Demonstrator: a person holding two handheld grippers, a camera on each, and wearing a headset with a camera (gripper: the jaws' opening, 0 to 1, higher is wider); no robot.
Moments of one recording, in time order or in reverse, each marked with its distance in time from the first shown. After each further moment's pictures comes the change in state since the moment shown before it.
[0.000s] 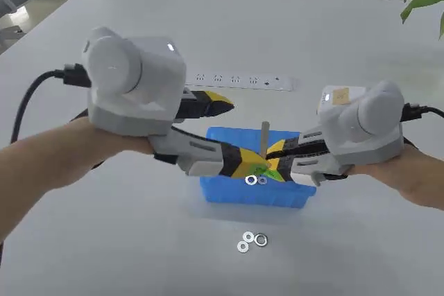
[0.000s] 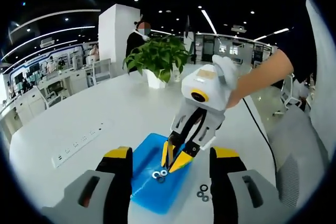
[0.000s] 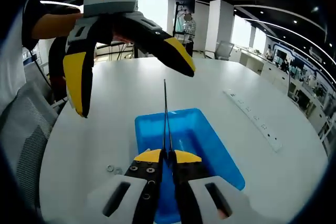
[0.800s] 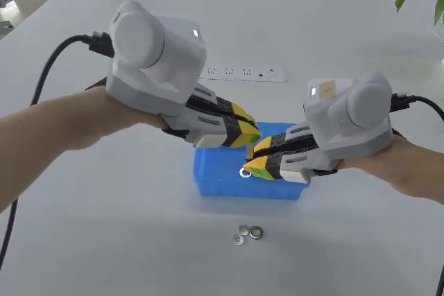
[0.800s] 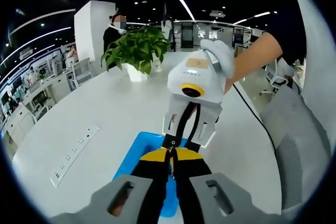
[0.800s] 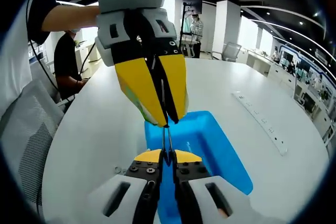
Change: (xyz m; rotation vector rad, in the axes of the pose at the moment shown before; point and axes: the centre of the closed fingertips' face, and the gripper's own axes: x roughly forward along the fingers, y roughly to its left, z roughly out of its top) left arm 0.009 -0.010 -0.008 0.180 0.094 -0.102; right arm 0.005 0.011 0.001 -0.013 -0.004 0.055
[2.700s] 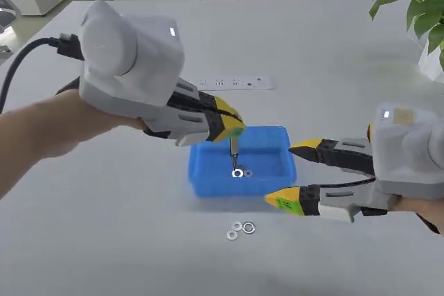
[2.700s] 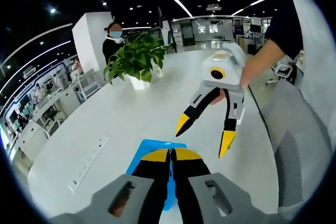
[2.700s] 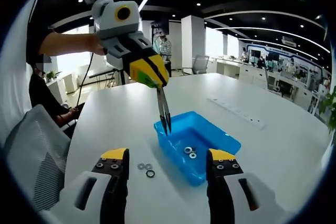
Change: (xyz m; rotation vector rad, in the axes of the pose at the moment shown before) left arm -0.030 -0.025 0.027 0.097 0.005 0.082; right arm -0.078 0.042 -0.003 0.183 -0.193 -0.215
